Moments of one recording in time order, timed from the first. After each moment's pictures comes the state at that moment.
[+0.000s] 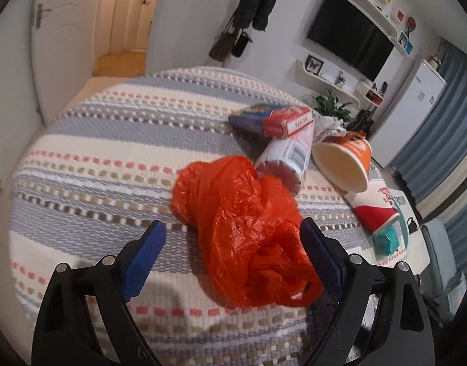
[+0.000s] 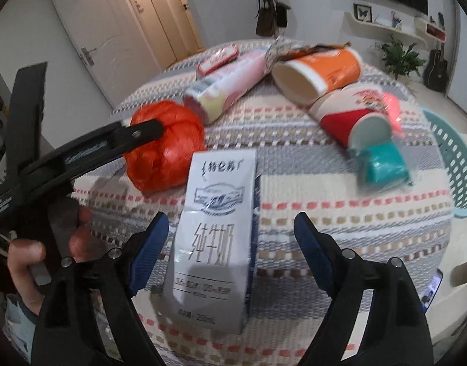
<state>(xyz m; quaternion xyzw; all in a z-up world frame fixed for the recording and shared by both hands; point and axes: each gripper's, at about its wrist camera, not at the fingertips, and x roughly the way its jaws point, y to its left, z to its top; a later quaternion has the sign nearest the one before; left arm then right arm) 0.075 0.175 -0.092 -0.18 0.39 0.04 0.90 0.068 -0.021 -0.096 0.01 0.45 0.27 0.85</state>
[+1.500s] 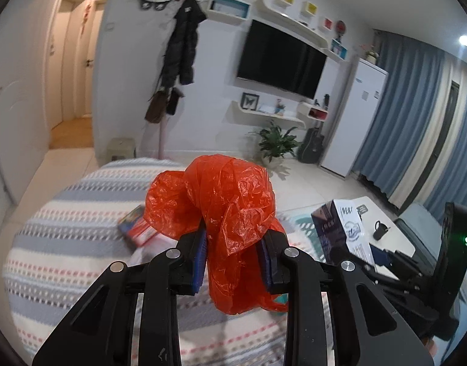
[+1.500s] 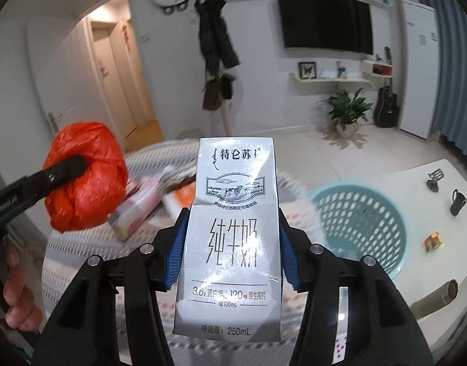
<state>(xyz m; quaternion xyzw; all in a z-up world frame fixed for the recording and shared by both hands) 0.101 0.048 0.038 -0.09 0.27 -0.06 0.96 0.131 -0.159 0.003 0.05 0.31 0.16 0.94</state>
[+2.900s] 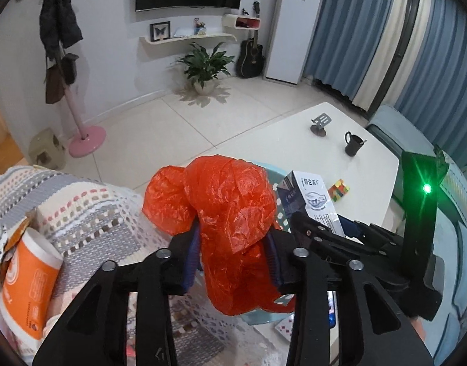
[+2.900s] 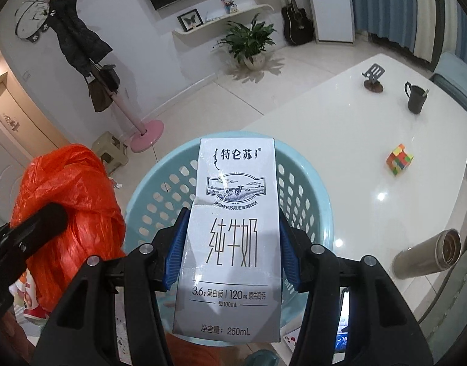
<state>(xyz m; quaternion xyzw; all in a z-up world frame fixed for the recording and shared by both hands) 0.280 -0.184 -0.076 0.03 0.42 -0.20 0.88 0.277 -0.373 -0.145 0.20 0.44 -0.01 0.88</state>
